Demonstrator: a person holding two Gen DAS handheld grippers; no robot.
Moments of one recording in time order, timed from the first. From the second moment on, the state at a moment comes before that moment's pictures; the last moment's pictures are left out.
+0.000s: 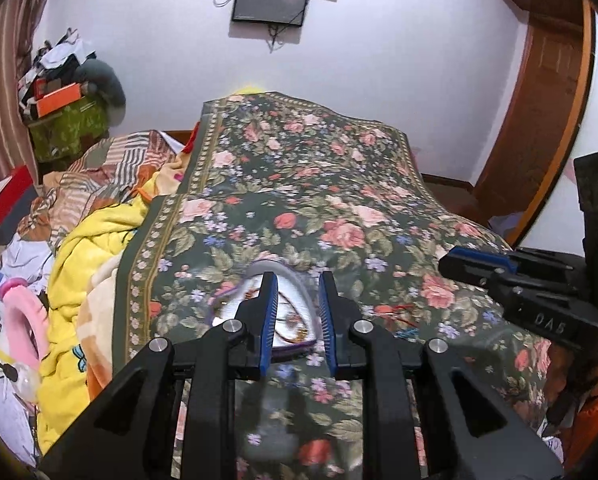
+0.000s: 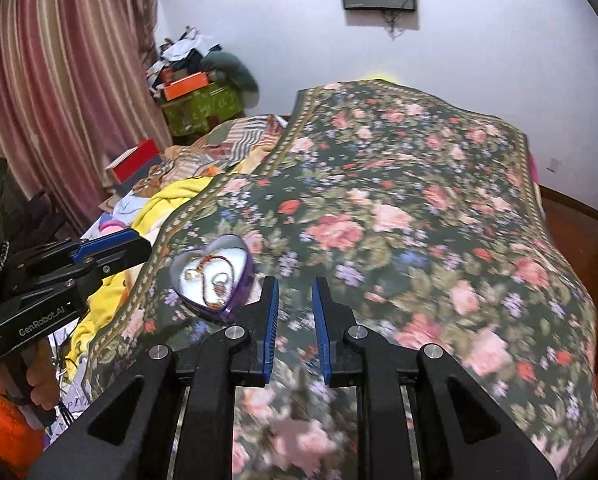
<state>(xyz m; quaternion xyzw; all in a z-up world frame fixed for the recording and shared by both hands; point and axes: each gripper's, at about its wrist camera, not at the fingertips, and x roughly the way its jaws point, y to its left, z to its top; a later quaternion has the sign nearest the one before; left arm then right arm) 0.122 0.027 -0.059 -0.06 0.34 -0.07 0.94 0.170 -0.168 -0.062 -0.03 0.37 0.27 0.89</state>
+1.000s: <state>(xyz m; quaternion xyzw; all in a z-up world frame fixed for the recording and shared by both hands) 0.144 -0.061 -0.126 -0.01 0.44 -0.13 0.89 0.167 -0.225 -0.125 0.00 0.45 0.23 0.87</state>
